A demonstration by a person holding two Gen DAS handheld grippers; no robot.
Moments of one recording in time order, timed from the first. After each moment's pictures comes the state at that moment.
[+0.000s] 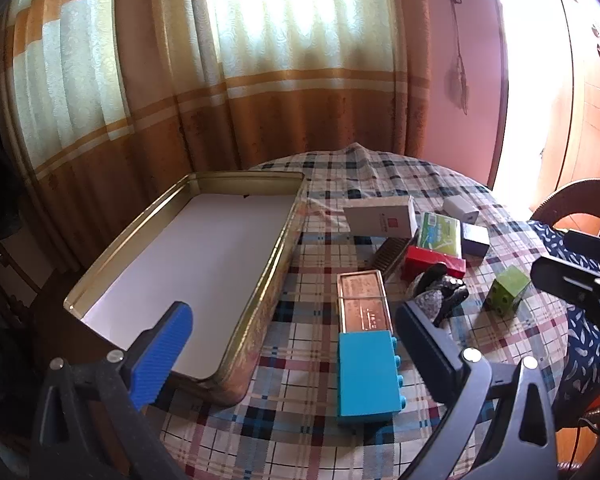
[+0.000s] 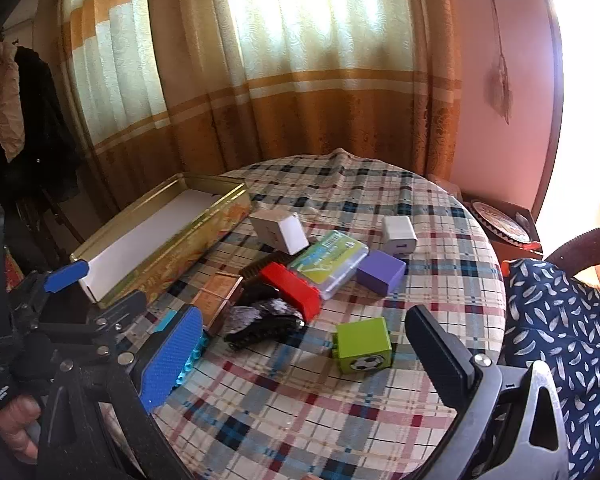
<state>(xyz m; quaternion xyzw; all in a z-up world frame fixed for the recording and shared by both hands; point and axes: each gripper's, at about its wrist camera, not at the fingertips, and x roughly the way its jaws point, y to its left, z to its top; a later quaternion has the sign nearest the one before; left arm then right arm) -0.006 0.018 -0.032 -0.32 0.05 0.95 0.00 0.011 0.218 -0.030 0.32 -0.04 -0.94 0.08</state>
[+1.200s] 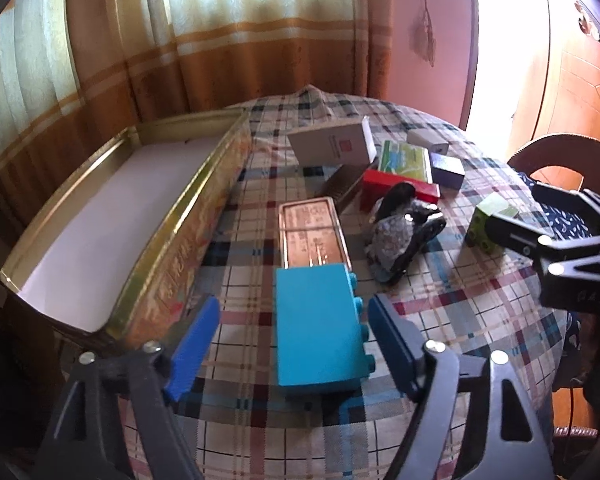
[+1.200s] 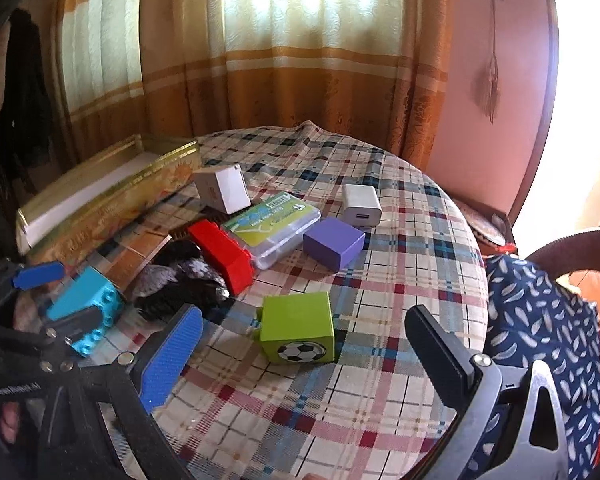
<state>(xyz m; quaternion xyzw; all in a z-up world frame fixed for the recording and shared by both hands) -0.015 0.040 -0.082 -0.39 0.06 0.92 0.07 -0.011 0.235 -0.087 0.34 0.03 -0.94 0.03</state>
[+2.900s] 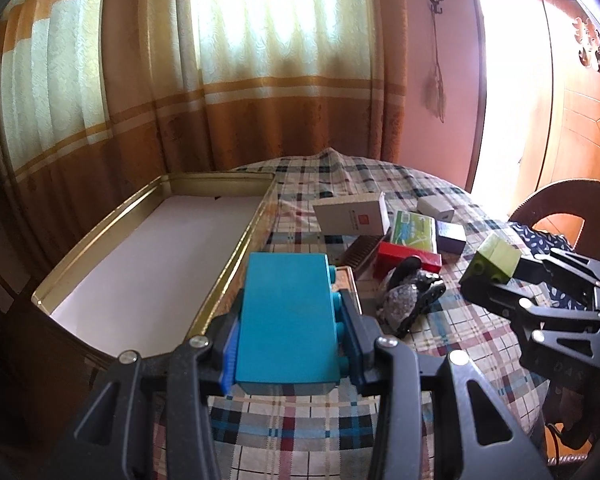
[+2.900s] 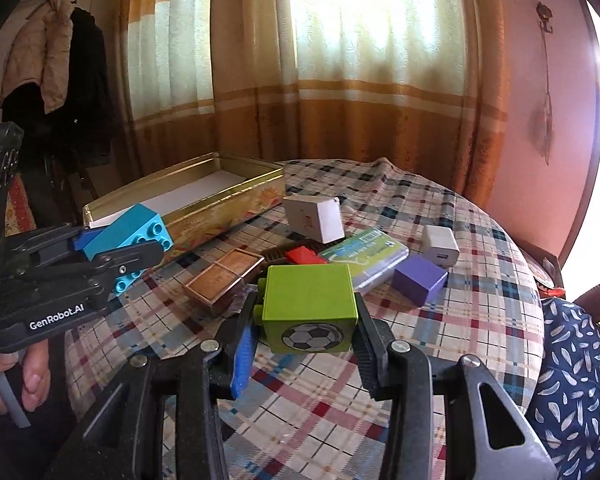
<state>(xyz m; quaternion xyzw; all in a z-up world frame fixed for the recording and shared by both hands) 0.000 0.024 -0.047 -0.30 0.04 0.95 0.05 0.012 0.198 -0.067 0.28 0.02 -0.95 0.15</state>
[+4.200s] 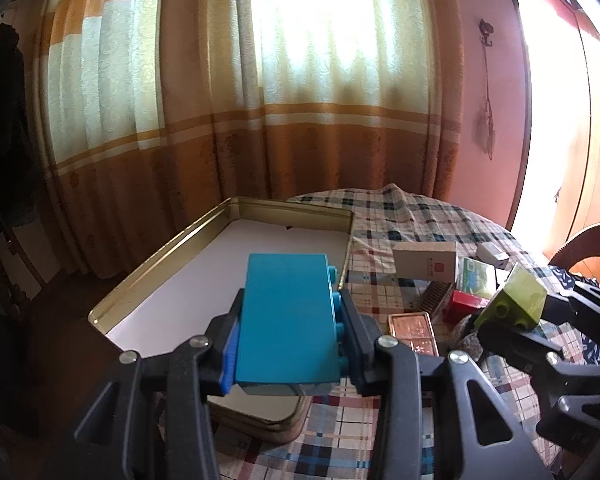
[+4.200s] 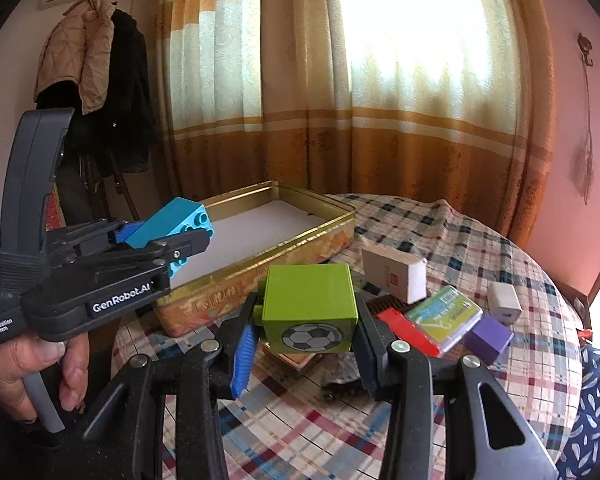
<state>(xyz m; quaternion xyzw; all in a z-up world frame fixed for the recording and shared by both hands) -0.013 -0.027 -0.028 -0.25 0.01 0.97 -0.03 0.002 0.136 -0.044 0.23 0.04 -0.95 0.22</state>
